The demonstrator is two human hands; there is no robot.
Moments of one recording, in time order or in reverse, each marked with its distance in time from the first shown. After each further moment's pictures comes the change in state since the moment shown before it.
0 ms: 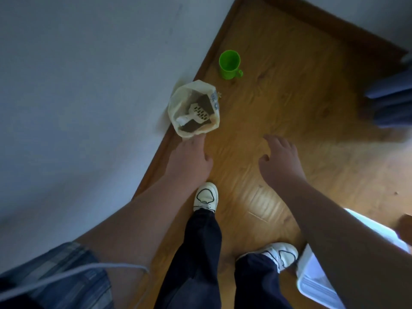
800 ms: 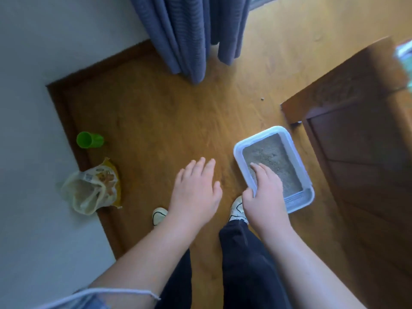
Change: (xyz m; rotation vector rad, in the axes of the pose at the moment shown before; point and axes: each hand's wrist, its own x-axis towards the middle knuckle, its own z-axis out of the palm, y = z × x) left_hand -0.206 0.382 0.151 0.672 -0.320 0.686; right_hand -0.297 0.299 -0.078 0.735 0.489 0.593
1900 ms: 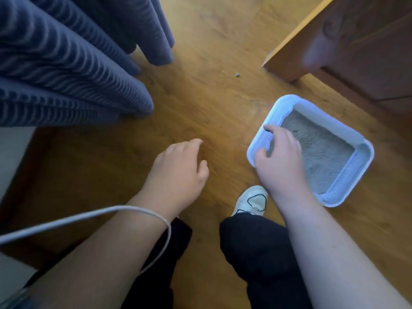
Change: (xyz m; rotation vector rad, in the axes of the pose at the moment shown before) left_hand 0.333 -0.059 -0.025 0.269 -0.304 0.455; right_hand 0.247 -0.017 0.095 0.297 0.331 0.566
